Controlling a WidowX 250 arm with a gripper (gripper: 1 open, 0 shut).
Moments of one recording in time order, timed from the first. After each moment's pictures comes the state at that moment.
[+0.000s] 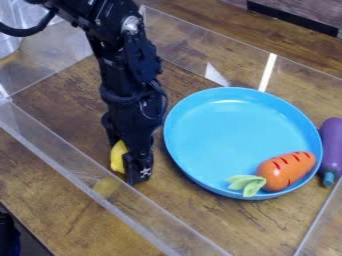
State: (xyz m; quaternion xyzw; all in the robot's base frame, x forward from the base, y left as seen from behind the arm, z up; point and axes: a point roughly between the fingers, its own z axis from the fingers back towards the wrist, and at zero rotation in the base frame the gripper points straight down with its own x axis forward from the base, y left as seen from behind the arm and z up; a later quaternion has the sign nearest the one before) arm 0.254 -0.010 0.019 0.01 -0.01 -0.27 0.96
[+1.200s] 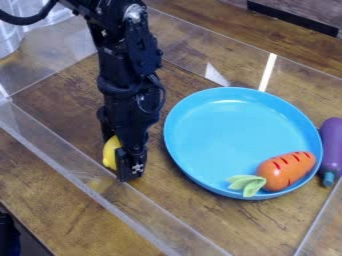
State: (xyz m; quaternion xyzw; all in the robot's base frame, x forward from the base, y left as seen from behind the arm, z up) arm 0.250 -0.008 0.030 0.02 0.02 -0.29 0.96
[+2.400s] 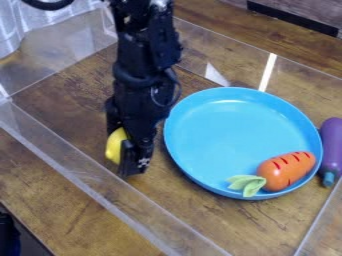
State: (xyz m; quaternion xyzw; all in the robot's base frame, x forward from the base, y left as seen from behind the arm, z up) arm 0.258 -0.017 0.045 0.05 0.04 -0.31 0.95
